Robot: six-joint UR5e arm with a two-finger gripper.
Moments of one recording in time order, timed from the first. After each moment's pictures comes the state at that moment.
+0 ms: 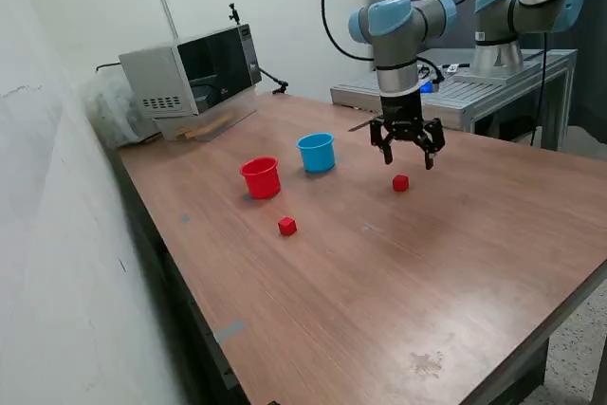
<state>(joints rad) 0.08 -0.98 1.74 -2.31 -1.55 2.94</state>
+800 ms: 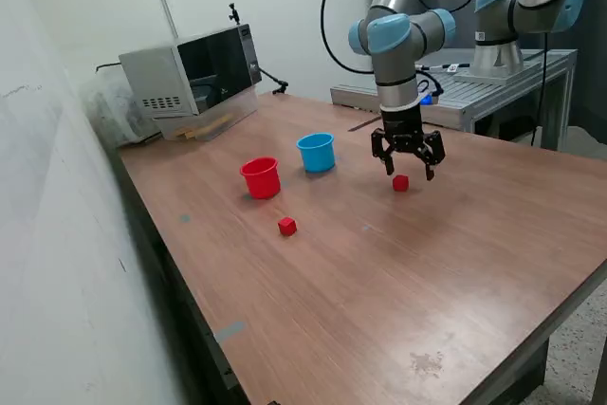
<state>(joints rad) 0.08 -0.93 1.74 -2.33 -1.55 2.93</state>
